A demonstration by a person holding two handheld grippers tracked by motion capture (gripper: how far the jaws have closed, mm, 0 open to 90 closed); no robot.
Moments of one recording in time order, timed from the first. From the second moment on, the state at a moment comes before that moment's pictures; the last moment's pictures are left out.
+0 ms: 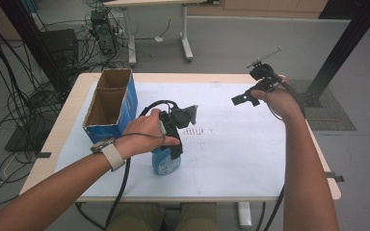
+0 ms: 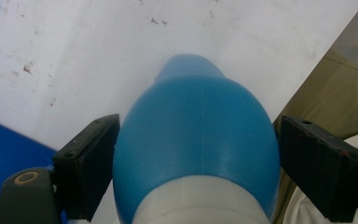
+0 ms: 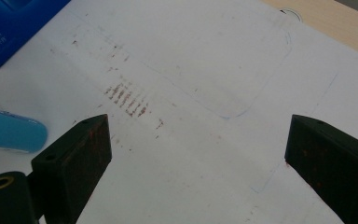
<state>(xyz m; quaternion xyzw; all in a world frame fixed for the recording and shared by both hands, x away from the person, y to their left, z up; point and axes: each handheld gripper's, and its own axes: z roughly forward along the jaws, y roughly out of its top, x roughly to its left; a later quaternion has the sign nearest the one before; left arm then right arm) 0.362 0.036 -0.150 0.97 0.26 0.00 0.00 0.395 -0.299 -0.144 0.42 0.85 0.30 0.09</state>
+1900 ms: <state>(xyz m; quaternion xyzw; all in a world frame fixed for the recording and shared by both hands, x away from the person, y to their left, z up) 0.350 0.031 -0.151 0.96 0.27 0.03 0.00 0.392 -0.290 -0.140 0.42 0.85 0.30 0.10</state>
